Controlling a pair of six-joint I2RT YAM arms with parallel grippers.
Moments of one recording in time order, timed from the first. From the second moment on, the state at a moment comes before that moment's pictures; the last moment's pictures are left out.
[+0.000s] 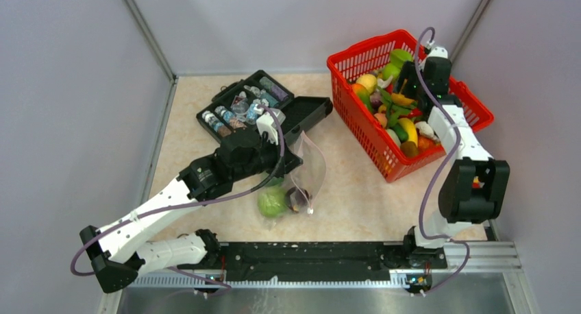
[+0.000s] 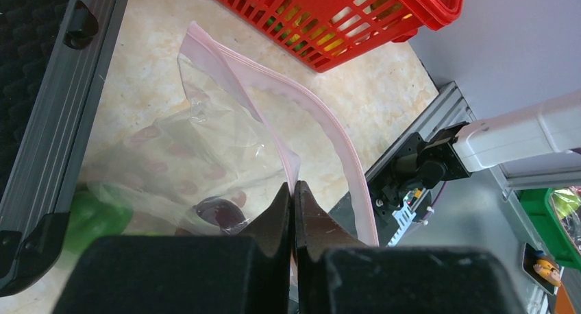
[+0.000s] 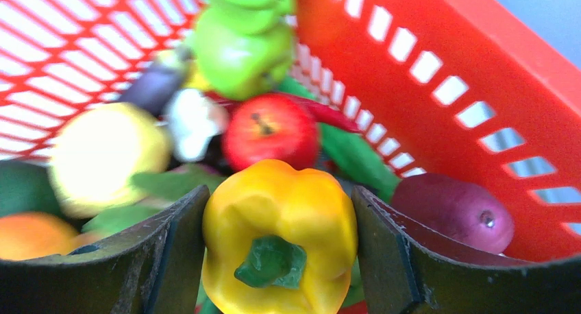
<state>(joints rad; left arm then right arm) -0.91 1.01 1.07 -0.44 0.05 -0.55 -0.03 1.63 1.37 -0.21 0.06 0.20</state>
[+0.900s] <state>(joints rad) -0.91 1.02 1.07 -0.45 0.05 -0.55 -0.03 0.88 0.88 -0.02 -0.34 0.40</state>
